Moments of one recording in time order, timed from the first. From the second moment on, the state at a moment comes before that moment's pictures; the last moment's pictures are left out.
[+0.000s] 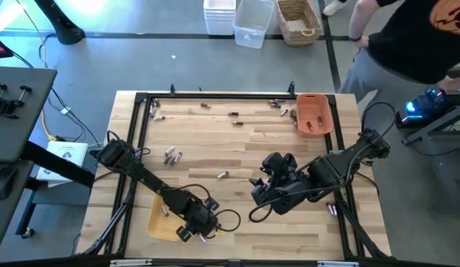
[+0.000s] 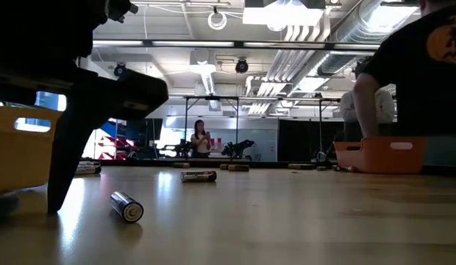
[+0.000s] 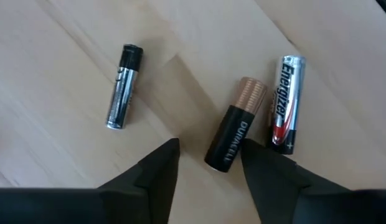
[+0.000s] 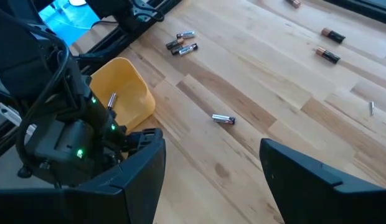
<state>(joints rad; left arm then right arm) -0.57 1.95 1.20 -0.49 0.06 0.16 0.54 1.73 1.93 -1.25 0.65 1.20</state>
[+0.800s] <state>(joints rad) -0.55 1.87 1.19 -0.50 0.03 0.17 0.54 1.73 1.93 -1.24 0.65 1.20</state>
